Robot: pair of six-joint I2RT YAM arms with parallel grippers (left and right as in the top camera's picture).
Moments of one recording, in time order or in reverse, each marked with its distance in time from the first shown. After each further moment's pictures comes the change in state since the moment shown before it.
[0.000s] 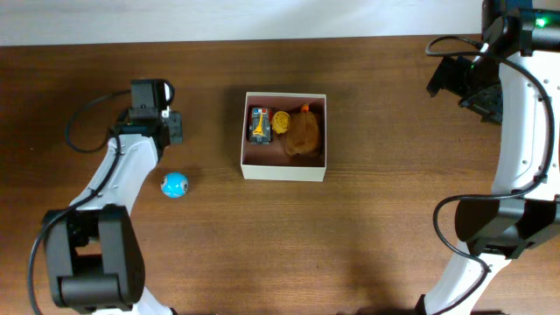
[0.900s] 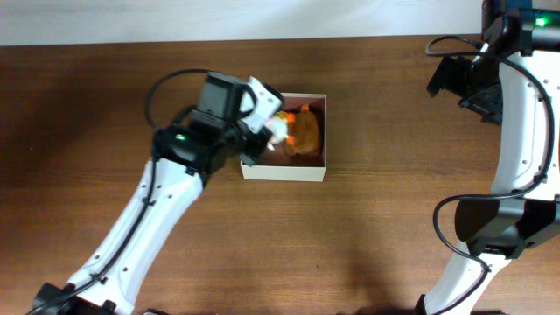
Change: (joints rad) left arm -0.445 -0.259 0.147 -0.365 0.378 0.253; right arm 0.000 0.000 0.000 0.000 0.000 0.001
